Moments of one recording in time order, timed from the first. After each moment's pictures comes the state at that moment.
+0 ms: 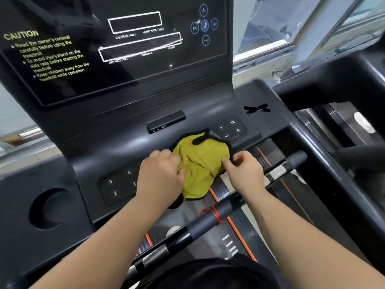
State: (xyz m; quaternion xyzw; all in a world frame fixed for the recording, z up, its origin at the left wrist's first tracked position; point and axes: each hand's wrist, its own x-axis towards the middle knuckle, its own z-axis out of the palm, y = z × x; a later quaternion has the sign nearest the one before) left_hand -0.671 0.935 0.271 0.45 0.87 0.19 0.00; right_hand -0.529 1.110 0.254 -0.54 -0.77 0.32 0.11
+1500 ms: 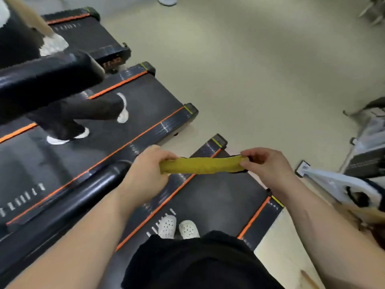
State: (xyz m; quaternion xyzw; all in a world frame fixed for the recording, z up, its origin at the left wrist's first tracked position) left_hand -0.049 1.210 0.273 0.90 0.23 -0.01 0.38; right_hand 0.133 0.959 0.284 -0.85 -0.09 0.27 0.45
